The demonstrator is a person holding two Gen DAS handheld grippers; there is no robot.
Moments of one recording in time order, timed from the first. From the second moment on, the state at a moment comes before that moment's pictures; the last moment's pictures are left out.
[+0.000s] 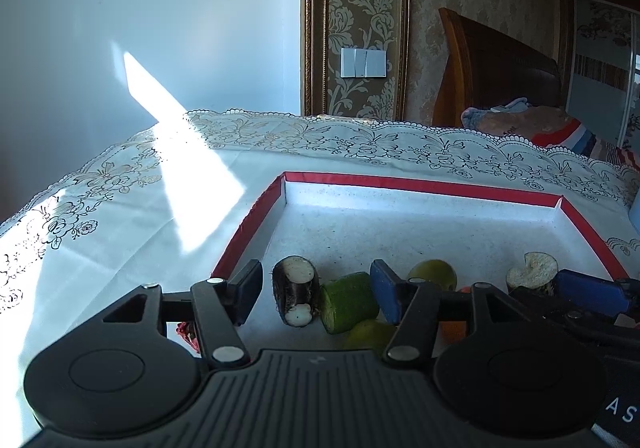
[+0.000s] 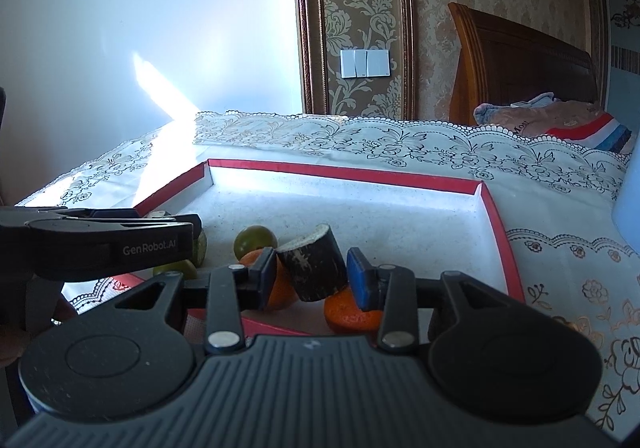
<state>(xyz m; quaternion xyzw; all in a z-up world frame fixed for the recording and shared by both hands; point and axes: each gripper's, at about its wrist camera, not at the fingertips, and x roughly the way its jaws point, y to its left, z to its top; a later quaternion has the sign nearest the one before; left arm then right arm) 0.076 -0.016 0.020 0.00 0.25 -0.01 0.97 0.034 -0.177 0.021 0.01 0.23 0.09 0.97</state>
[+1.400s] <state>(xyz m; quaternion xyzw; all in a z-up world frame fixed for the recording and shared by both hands) 0.004 0.002 0.016 0.04 0.24 -0.03 0.97 -0.039 -0.232 0.029 0.10 0.19 0.07 0.97</state>
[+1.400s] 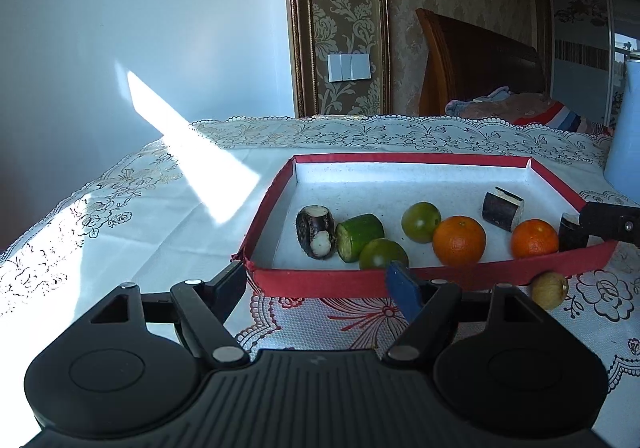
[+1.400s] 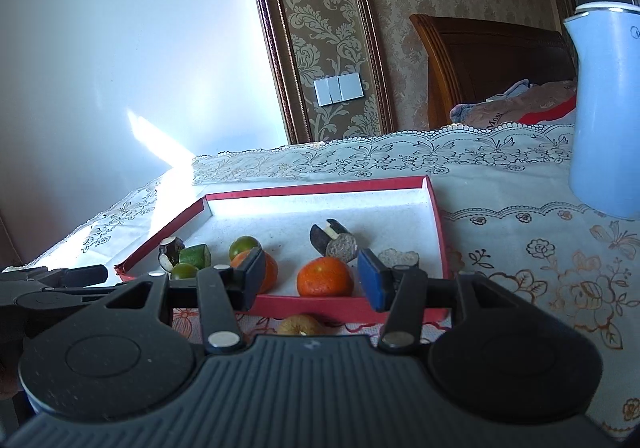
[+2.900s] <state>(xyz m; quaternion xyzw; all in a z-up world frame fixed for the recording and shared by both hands) -0.007 0.029 0.004 -0.02 0.28 -0.07 0.96 -0.008 -0.193 0.004 0.01 0.30 0.08 0.95</state>
